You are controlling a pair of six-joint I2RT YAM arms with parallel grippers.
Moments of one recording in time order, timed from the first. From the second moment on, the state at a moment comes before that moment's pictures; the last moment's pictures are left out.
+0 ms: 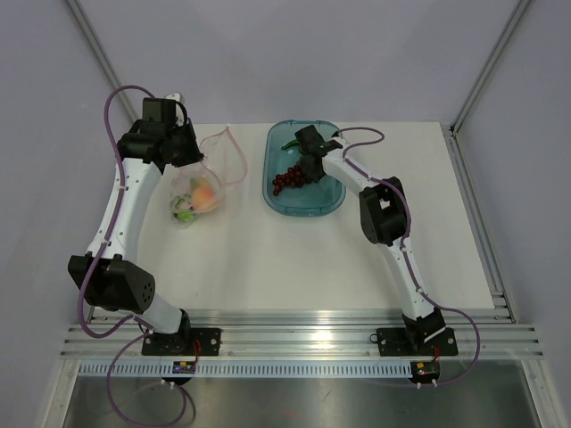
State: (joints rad) left arm -0.10 1.54 1.69 -0.90 0.05 -0.34; right arm 0.50 2.51 2.19 -0.69 0.36 1.24
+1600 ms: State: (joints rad) left arm -0.17 1.56 1.73 -0.86 0.14 -0.37; right arm 0.71 1.87 1.99 -0.30 0.49 0.64
